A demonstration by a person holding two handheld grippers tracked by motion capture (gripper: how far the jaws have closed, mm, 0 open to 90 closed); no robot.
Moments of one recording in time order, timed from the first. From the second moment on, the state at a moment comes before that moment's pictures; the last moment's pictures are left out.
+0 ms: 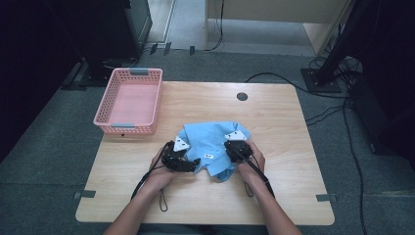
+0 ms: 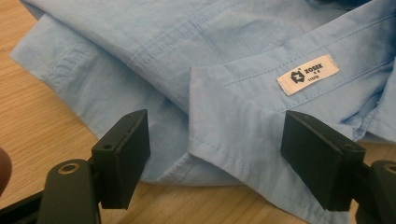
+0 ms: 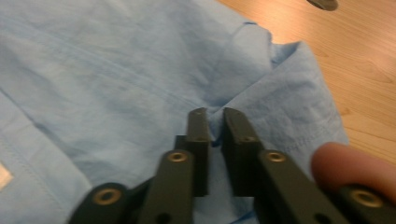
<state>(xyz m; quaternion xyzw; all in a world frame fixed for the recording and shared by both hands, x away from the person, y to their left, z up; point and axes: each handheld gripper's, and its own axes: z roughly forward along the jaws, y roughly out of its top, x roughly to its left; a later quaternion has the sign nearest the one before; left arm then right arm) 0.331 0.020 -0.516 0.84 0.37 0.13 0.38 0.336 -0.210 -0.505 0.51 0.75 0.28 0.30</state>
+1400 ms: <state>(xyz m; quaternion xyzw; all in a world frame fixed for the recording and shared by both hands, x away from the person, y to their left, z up) 0.325 0.041 -0.492 0.81 0.34 0.09 0.47 0.311 -0.264 -0.489 0.28 0.88 0.37 0.04</state>
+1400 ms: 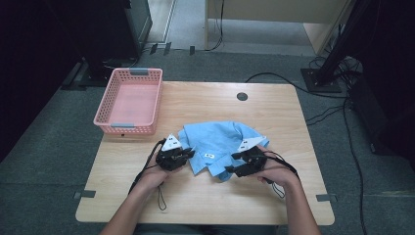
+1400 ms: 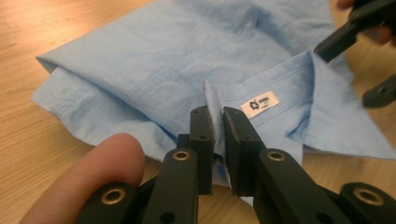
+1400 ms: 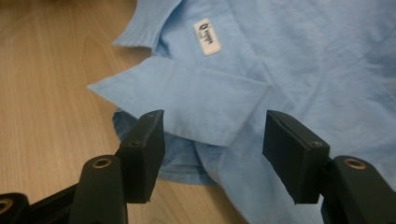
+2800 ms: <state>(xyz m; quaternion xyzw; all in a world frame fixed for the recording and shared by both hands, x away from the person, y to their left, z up) 0.324 0.055 -0.480 0.80 0.33 0.14 0.47 0.316 -0.283 -0.443 0.35 0.78 0.51 0.10</state>
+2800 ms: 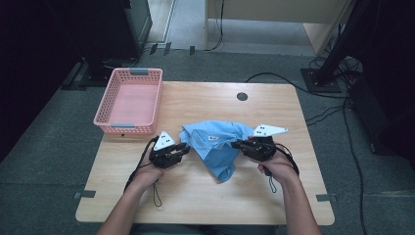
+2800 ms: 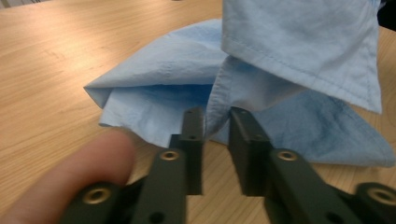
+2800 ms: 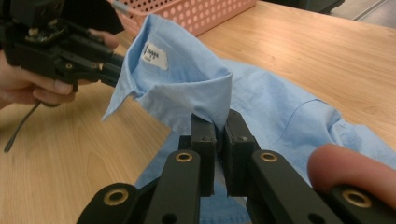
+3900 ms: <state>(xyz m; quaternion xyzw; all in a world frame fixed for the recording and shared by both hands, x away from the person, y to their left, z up) 0.315 0.019 -0.498 0.80 0.37 0.15 0.45 0.332 -0.248 -0.469 0.49 0.73 0.43 0.21</state>
